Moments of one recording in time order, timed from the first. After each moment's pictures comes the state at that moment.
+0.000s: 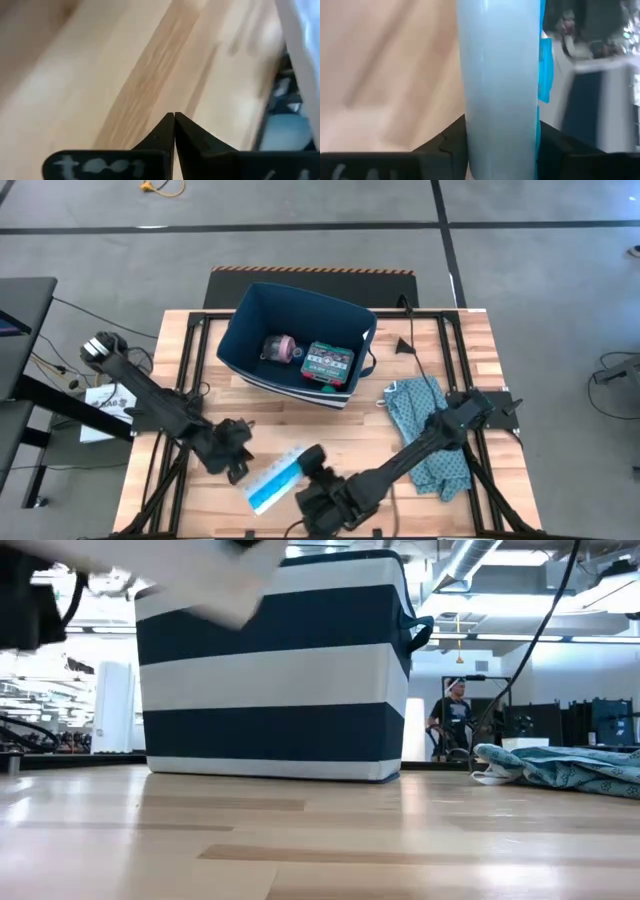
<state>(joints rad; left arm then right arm) -0.69 1.21 0.74 -0.52 -0.25 -1.20 0.61 2.41 2.33 -1.09 0.88 -0.27</state>
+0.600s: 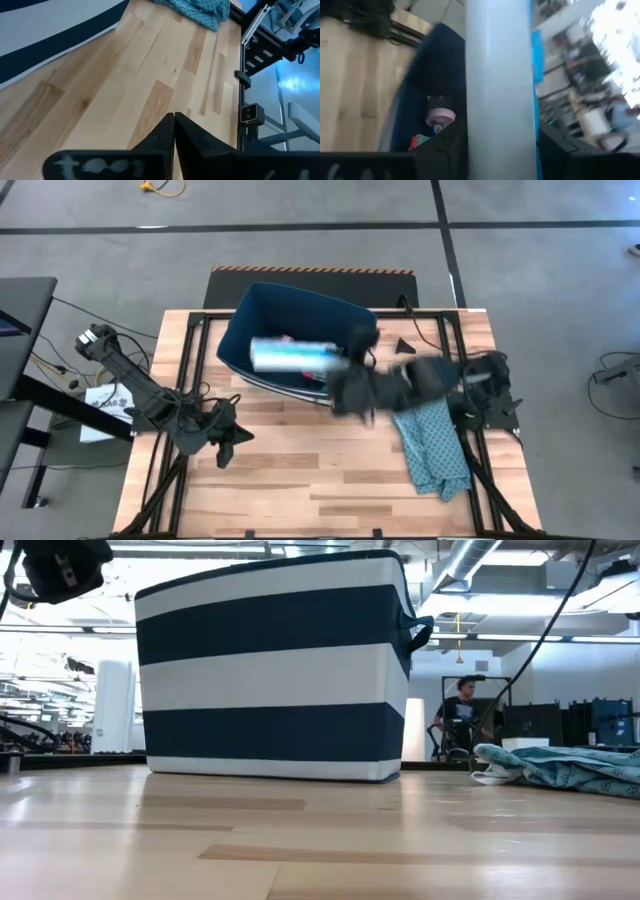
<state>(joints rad) -0.71 0.94 0.74 -0.52 -0.52 -1.01 0.36 1.89 2.33 -1.17 0.93 -0.26</state>
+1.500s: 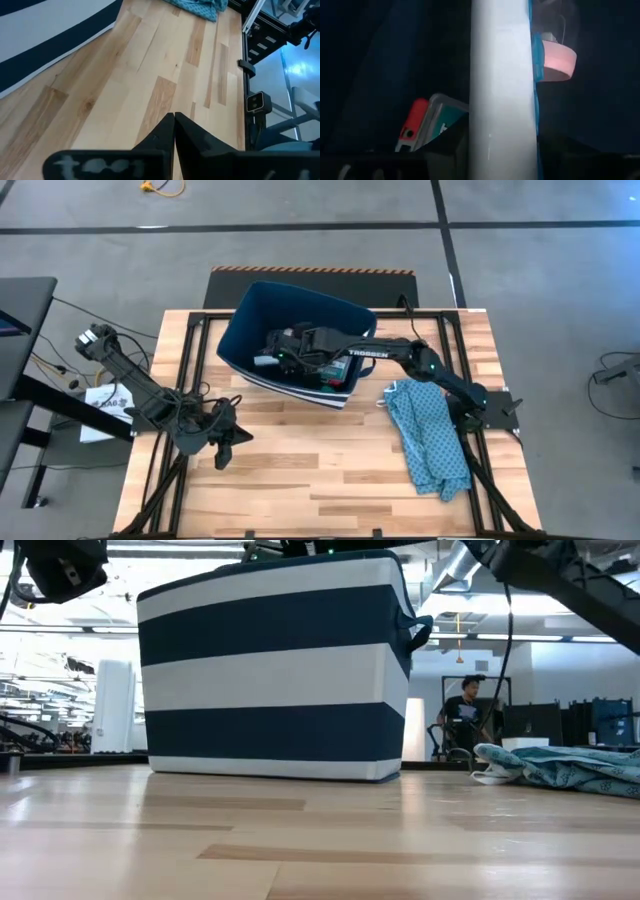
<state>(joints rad) -0.71 0.94 0.74 -0.53 -0.50 -0.92 -0.14 2.41 2.34 -1.15 0.36 -0.43</state>
